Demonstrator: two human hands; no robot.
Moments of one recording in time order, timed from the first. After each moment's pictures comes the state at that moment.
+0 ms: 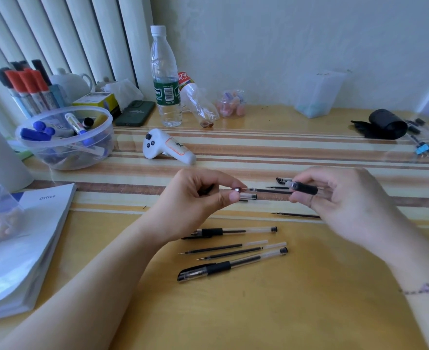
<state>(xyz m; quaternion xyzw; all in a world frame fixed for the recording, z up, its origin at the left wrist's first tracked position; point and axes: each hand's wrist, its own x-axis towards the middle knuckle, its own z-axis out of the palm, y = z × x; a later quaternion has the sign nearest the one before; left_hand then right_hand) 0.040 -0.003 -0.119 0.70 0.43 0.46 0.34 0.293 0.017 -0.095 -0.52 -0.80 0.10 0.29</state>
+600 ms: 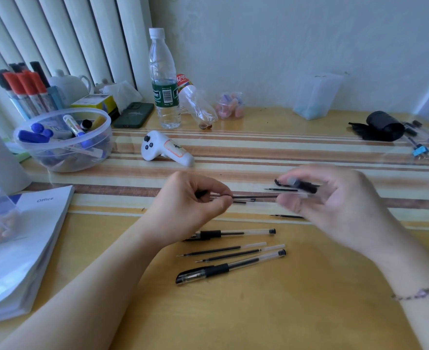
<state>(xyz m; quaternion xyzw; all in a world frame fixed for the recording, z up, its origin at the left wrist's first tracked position) 0.037 -0.005 -0.123 0.69 0.50 0.44 0.29 0.290 0.018 -0.100 -0.41 -0.82 0.16 0.38</state>
